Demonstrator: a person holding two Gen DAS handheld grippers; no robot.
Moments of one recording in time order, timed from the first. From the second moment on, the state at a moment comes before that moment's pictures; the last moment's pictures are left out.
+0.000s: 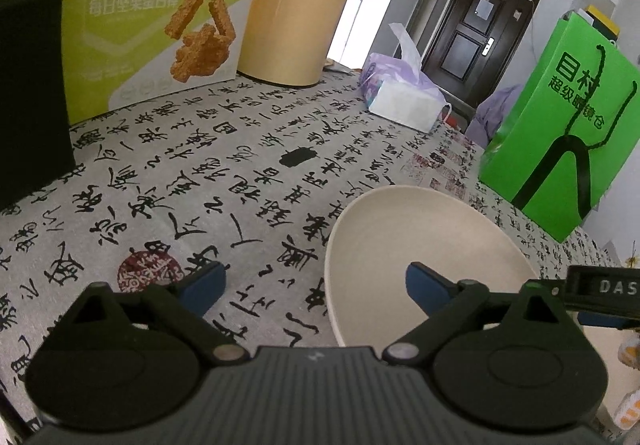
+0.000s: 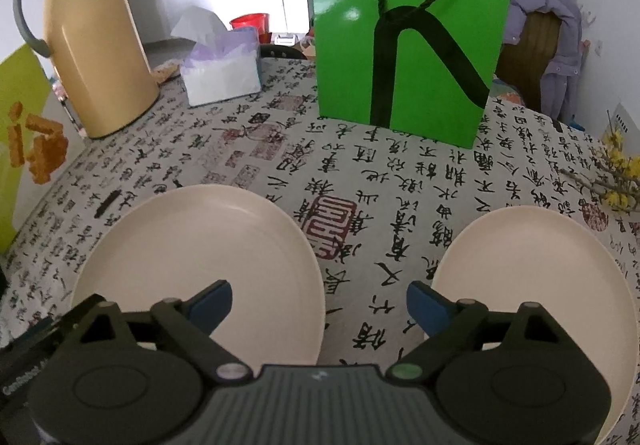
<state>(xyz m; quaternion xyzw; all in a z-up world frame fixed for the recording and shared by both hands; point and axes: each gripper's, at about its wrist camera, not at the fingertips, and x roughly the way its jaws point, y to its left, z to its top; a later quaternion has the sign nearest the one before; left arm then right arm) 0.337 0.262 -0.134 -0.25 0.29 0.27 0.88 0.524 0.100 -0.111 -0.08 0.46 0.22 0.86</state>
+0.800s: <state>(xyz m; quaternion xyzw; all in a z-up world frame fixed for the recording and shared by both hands) 0.345 0.252 -0.136 -0.21 0.30 0.26 0.89 0.535 0.111 -0.121 -0.11 0.49 0.23 0.83</state>
